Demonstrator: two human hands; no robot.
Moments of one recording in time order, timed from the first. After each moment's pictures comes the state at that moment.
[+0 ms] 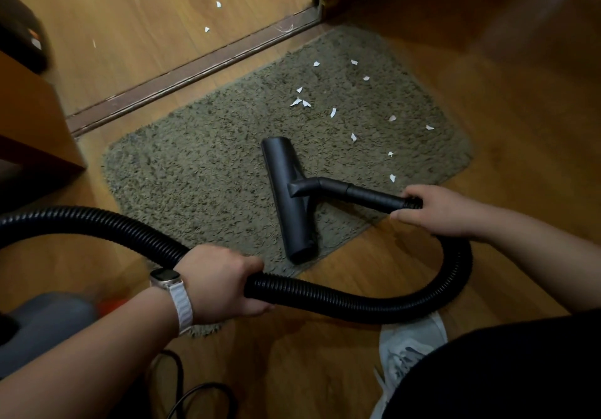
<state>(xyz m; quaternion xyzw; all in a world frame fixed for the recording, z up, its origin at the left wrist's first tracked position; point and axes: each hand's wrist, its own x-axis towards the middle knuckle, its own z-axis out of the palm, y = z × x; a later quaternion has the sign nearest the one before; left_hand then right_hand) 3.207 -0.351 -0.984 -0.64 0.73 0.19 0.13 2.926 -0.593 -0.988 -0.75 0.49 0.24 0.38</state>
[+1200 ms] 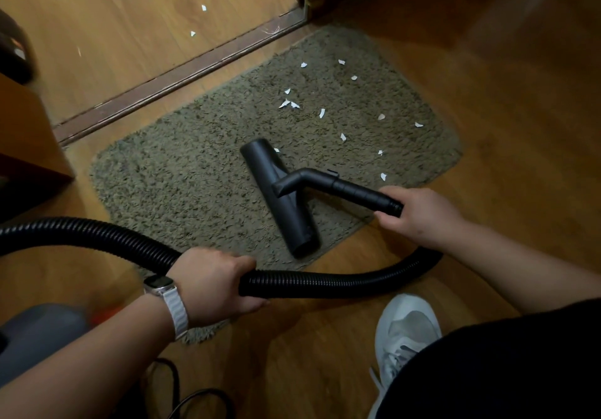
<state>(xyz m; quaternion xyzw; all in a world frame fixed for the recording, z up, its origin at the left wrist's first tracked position) 3.204 -0.357 -0.991 -0.64 0.75 0.15 0.08 2.918 -0.574 -1.015 -0.83 0.46 0.11 0.27</state>
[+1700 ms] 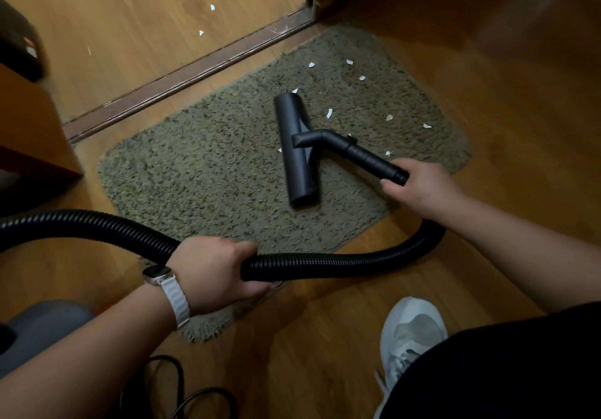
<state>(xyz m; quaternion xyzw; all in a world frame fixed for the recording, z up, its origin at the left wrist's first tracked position) 3.210 -0.365 -0.982 -0.69 0.72 0.12 0.04 2.944 -0.607 -1.019 -0.79 0.54 0.06 0.28</state>
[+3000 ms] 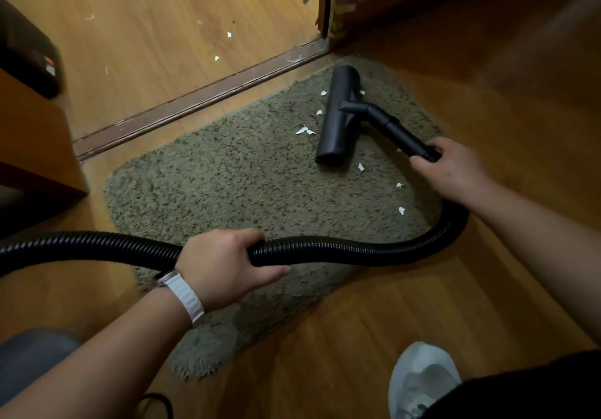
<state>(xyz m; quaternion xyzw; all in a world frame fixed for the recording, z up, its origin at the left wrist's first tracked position) 3.219 -0.408 -0.978 -0.79 0.59 0.16 -0.01 2.965 -0.684 -1.007 -0.76 0.60 0.00 0.25</state>
